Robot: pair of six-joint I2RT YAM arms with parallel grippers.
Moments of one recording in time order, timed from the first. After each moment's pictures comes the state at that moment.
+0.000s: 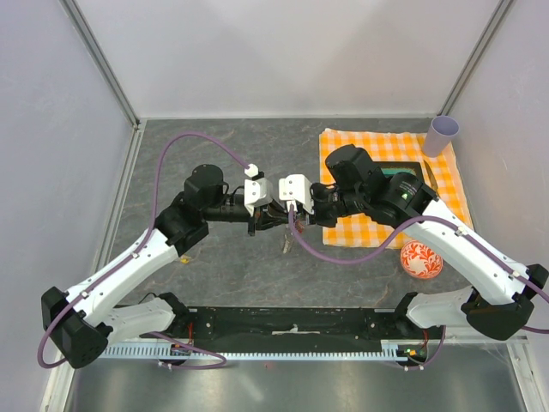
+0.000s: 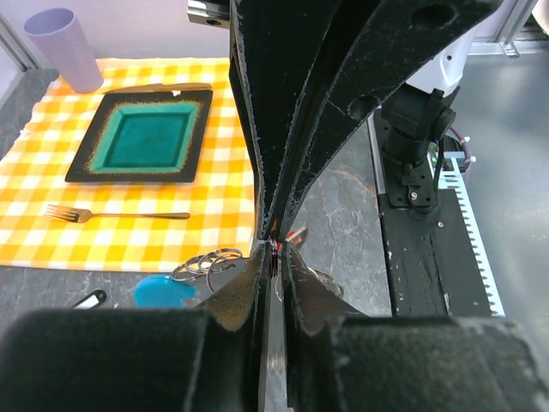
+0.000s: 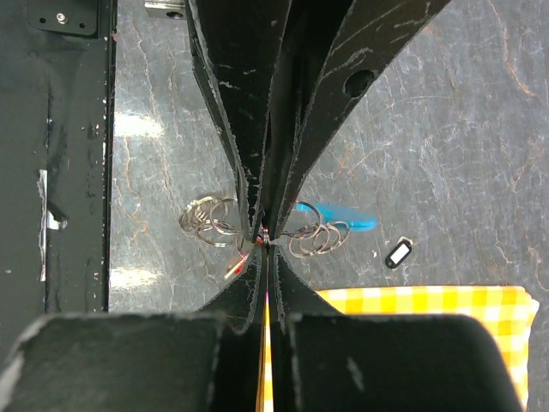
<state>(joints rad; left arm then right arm) -0.72 1.07 0.97 -0.09 0.81 0.23 0.87 1.29 1.55 -0.96 -0.39 -0.63</state>
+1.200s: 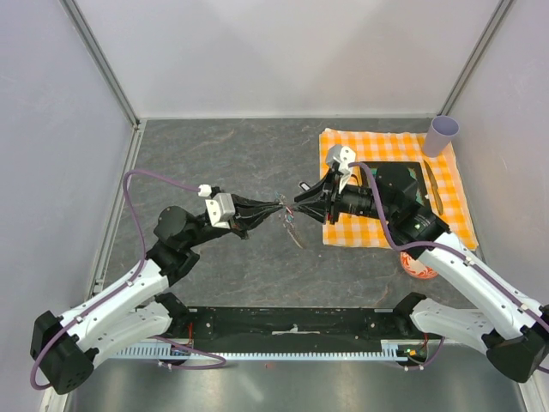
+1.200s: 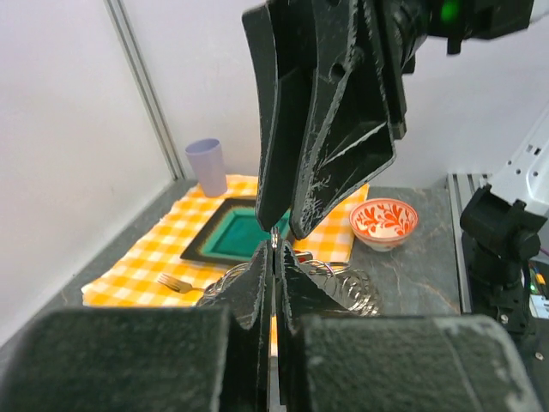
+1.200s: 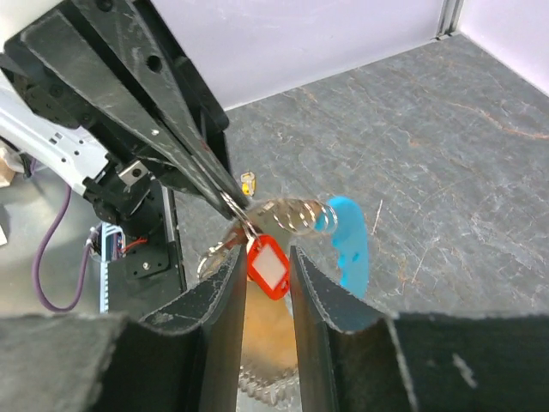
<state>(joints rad) -0.72 0.85 0.61 0.55 0.56 0.02 0.68 1.01 1.03 -0.11 -0.60 0.08</state>
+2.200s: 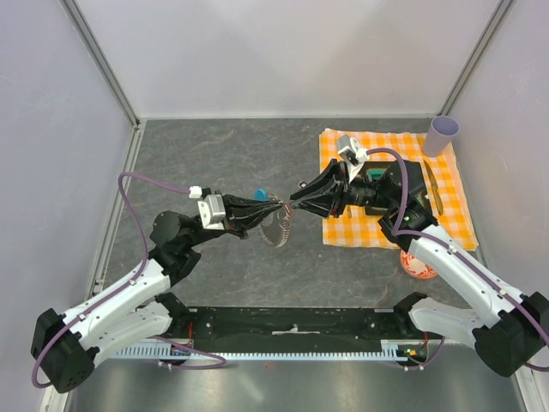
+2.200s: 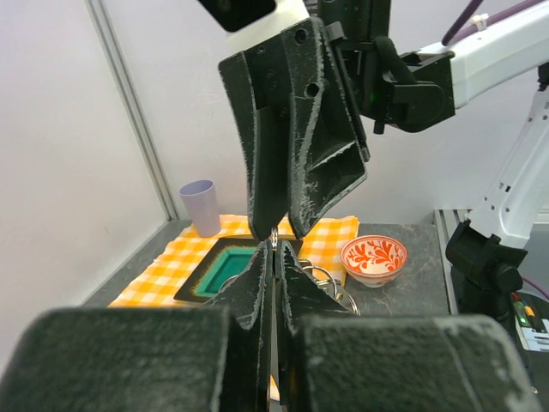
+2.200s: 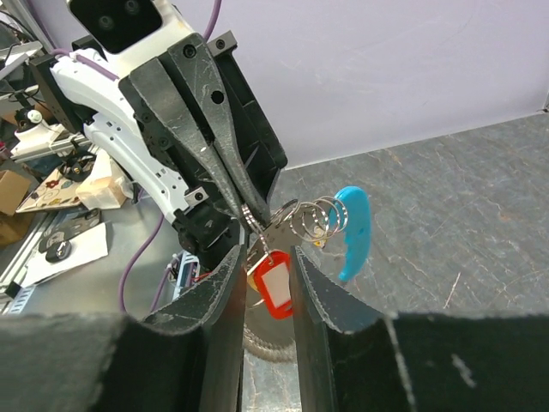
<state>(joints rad) -0.72 0.86 0.58 0.75 0.57 -0.06 0.55 1.07 0.91 0.38 -0.94 0.40</state>
